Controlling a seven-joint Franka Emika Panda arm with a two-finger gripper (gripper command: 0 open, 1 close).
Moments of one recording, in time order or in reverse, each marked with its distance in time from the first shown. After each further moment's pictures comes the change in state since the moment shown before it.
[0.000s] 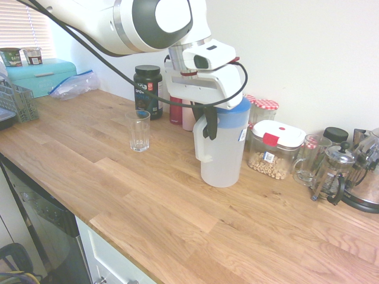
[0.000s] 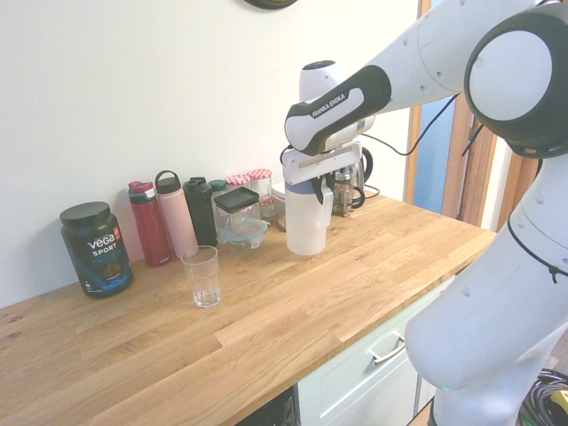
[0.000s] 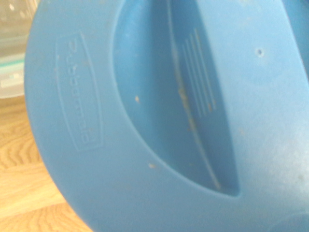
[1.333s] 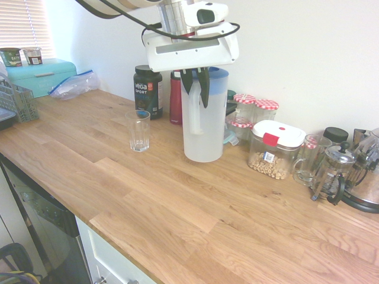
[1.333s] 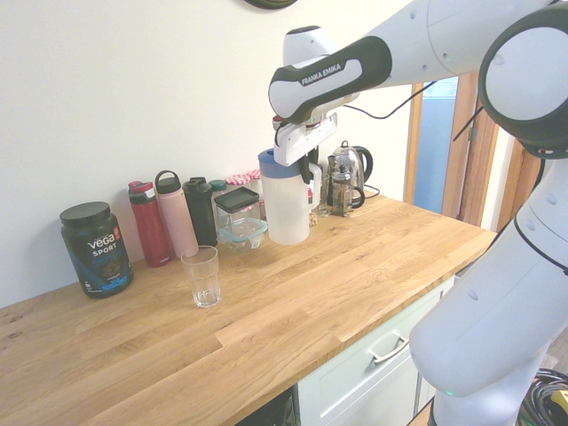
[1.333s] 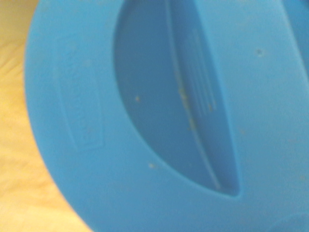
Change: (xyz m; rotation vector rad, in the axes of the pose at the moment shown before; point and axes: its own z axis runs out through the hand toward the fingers) arm -0.002 -0.024 -0.069 0.048 0.028 -0.401
